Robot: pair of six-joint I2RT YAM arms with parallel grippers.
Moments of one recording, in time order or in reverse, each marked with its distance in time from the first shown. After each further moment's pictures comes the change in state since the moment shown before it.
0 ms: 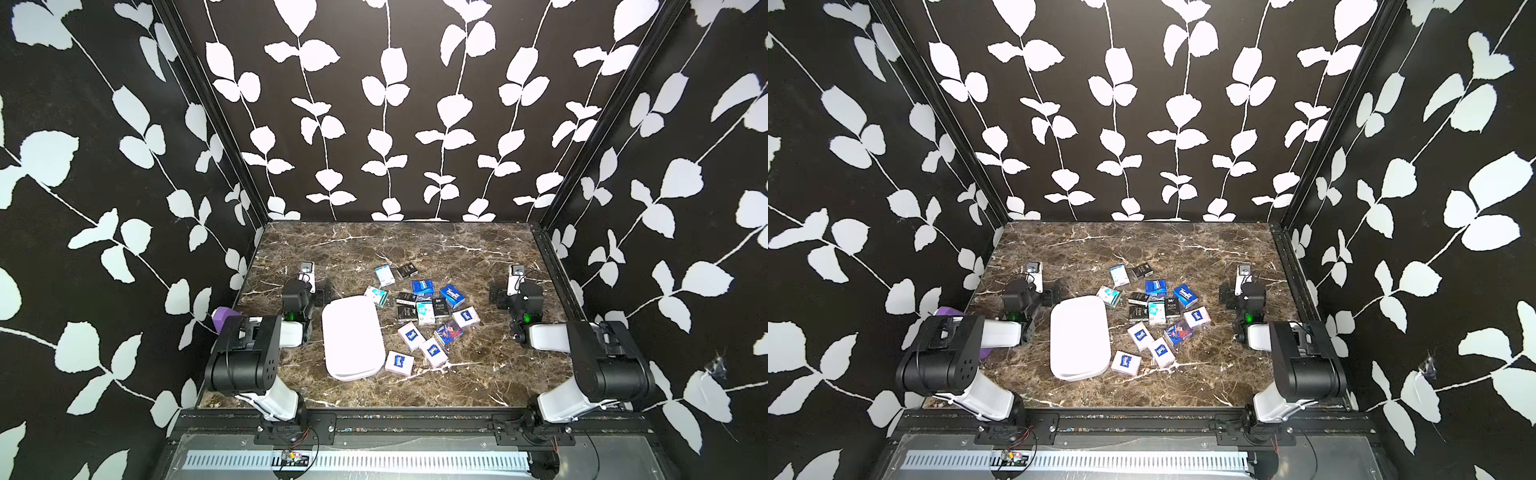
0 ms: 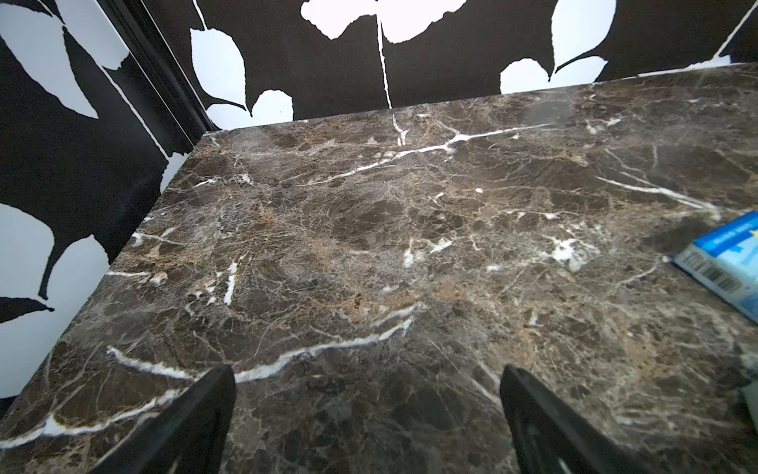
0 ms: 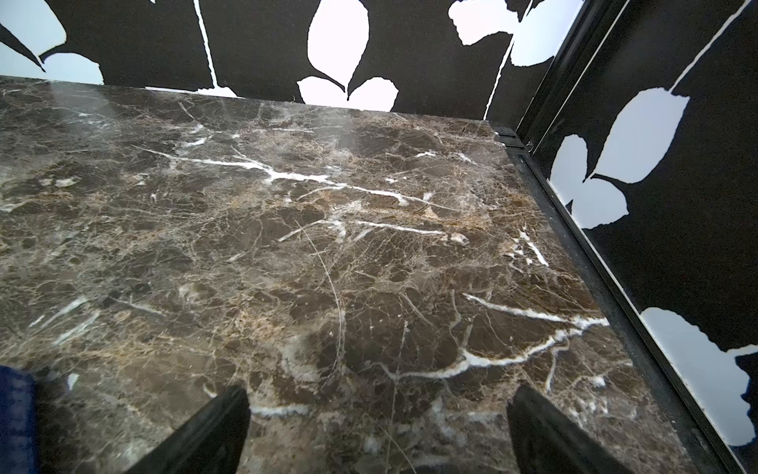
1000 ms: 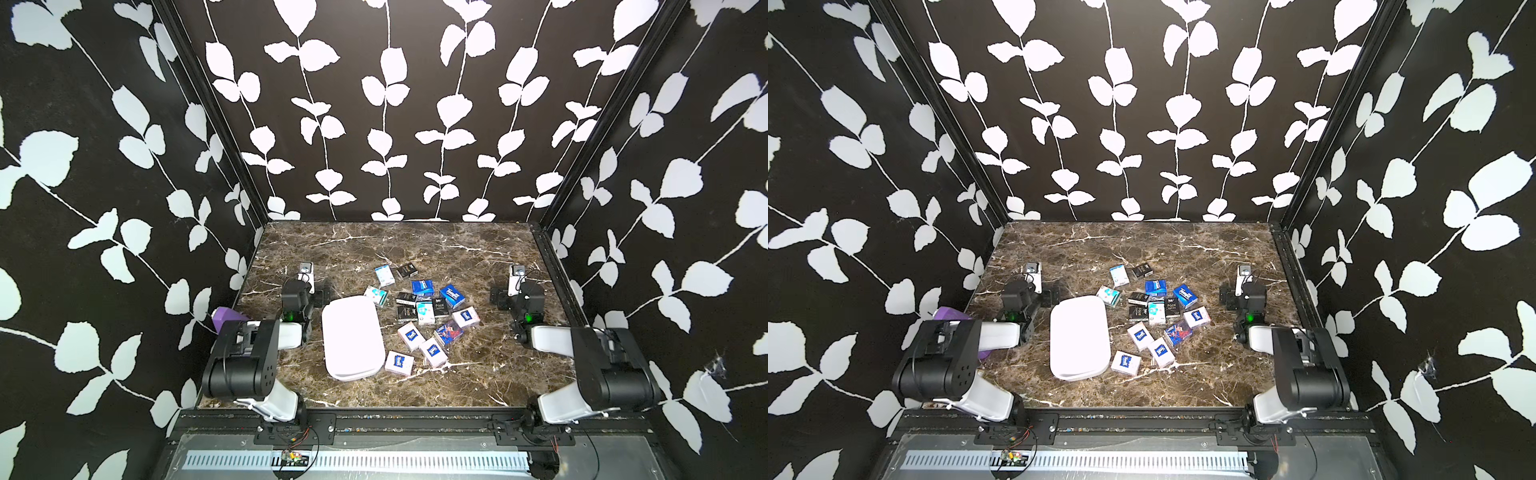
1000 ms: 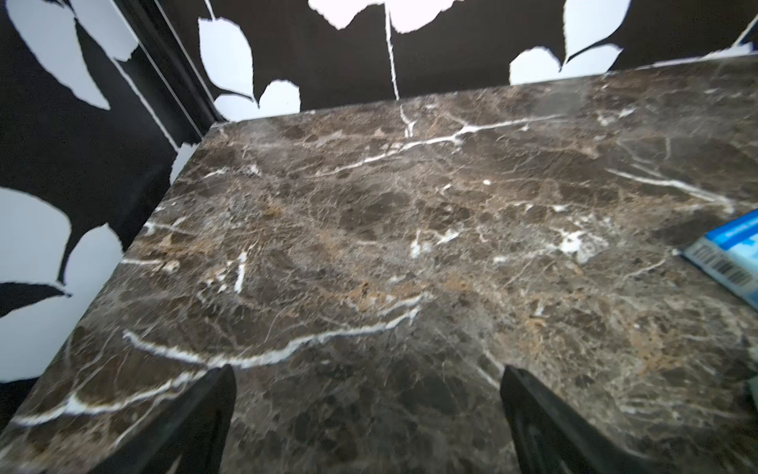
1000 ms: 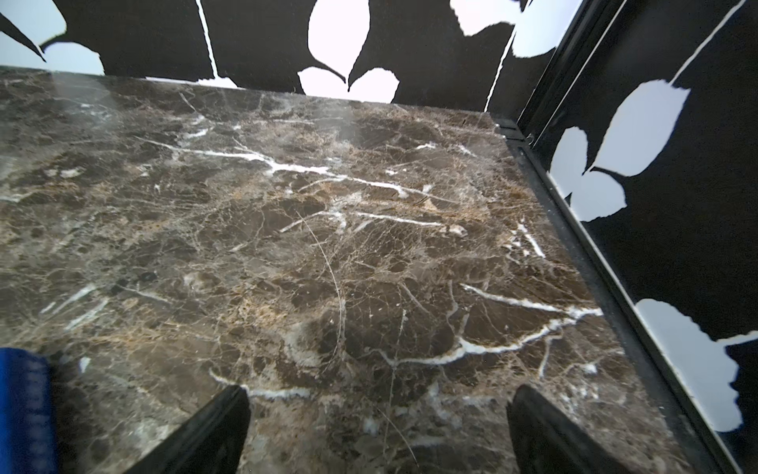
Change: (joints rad) left arm 0.000 -0.077 0.014 -0.131 -0.058 -0.013; right arm -0.002 -0.101 0.001 -0.119 0.003 0.000
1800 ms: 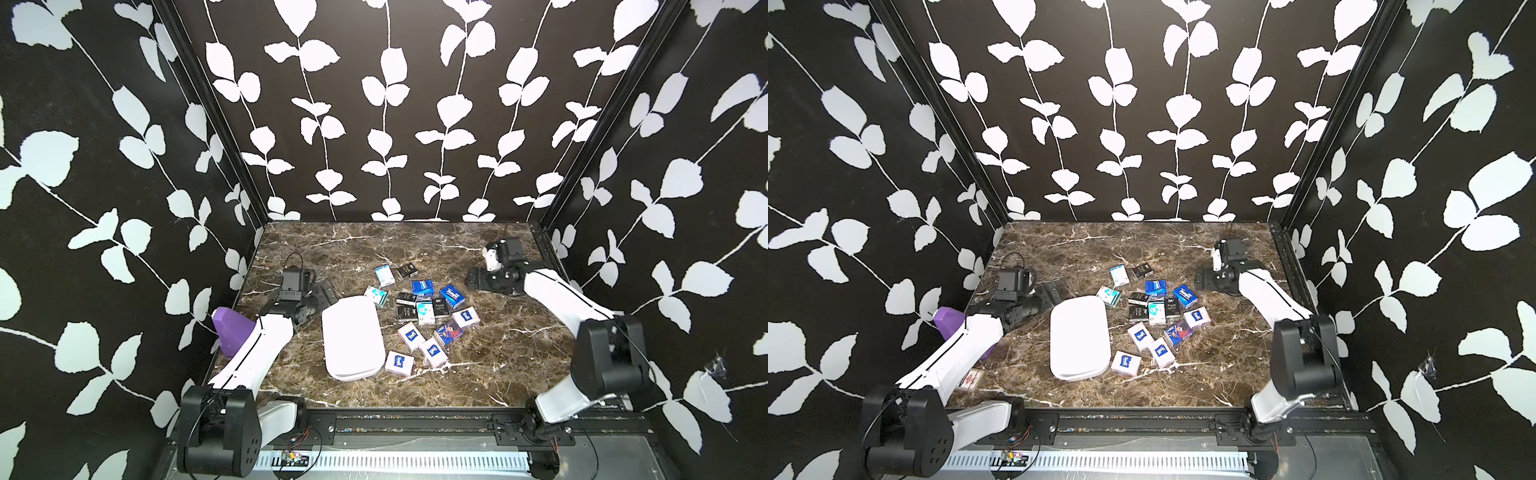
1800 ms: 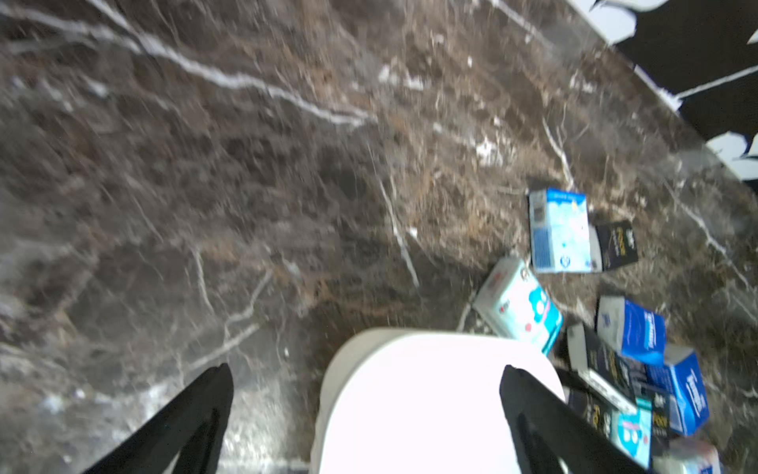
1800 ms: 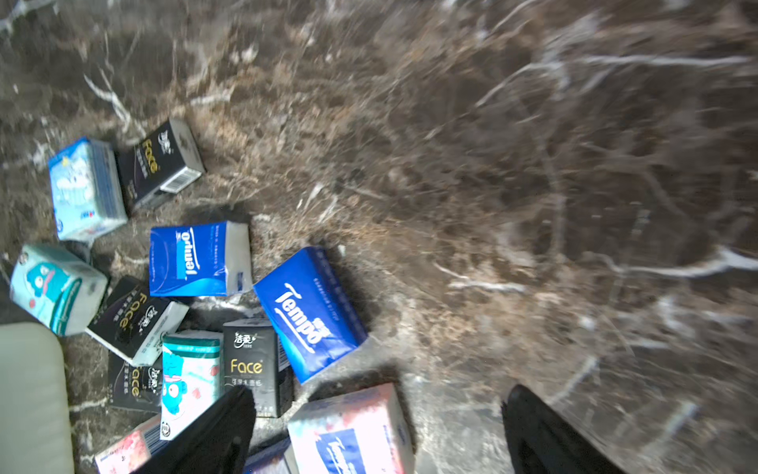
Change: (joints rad) left arm -0.096 -0.333 0.288 -1.127 0.132 -0.698; right arm 0.173 0.181 0.756 -1.231 -0.277 0.275
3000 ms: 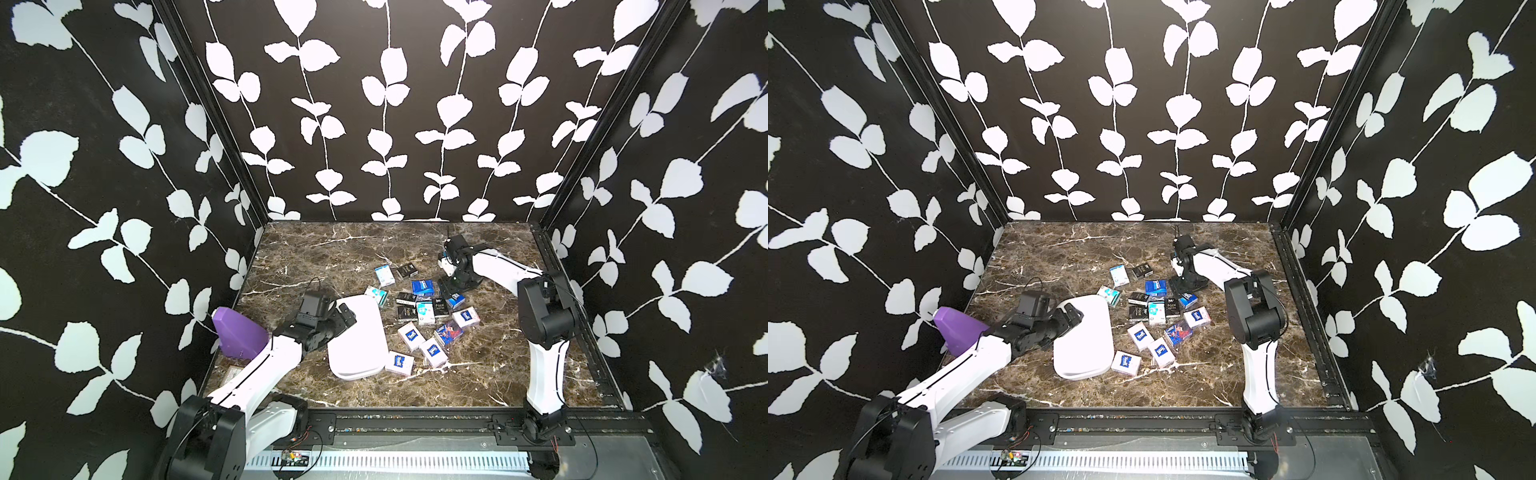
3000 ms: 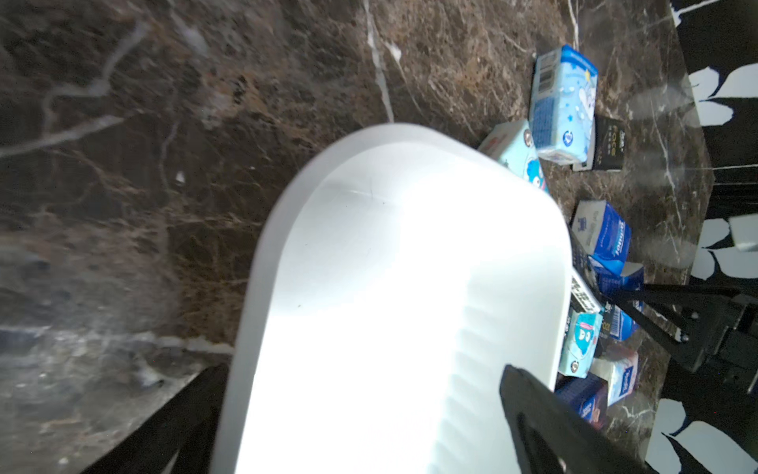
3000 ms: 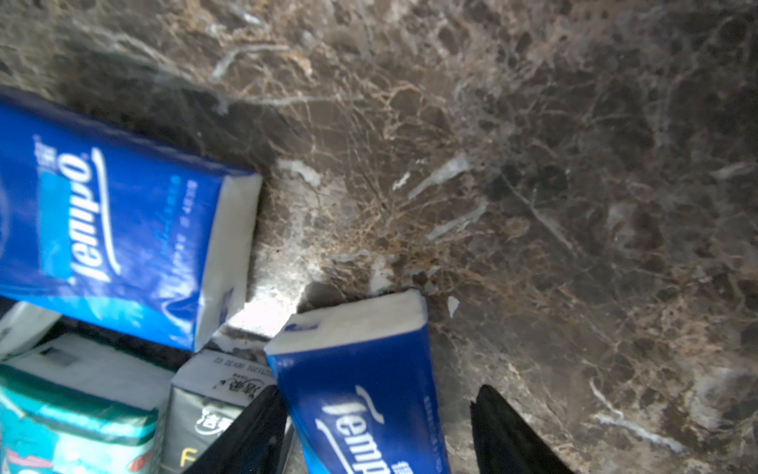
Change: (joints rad) left arm -0.224 -0.086 -0.210 0.093 0.074 -0.311; right arm 0.195 0.418 0.350 -0.224 0.134 -0.225
